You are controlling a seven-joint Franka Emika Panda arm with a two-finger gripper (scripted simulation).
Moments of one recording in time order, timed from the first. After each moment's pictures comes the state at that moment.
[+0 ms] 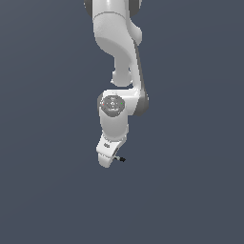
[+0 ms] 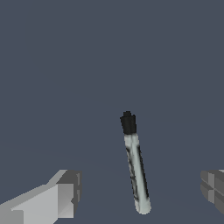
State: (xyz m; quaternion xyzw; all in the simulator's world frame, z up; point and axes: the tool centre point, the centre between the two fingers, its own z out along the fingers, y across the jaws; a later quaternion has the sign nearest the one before) arm 0.051 -0.026 0.081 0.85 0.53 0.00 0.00
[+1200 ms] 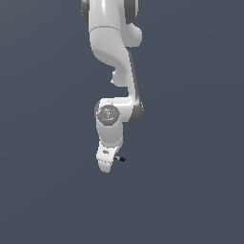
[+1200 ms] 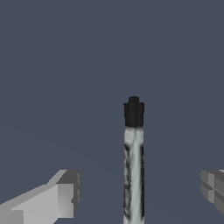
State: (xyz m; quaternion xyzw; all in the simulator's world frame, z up) arm 0.054 -0.041 0.045 0.80 0.60 0.00 0.00
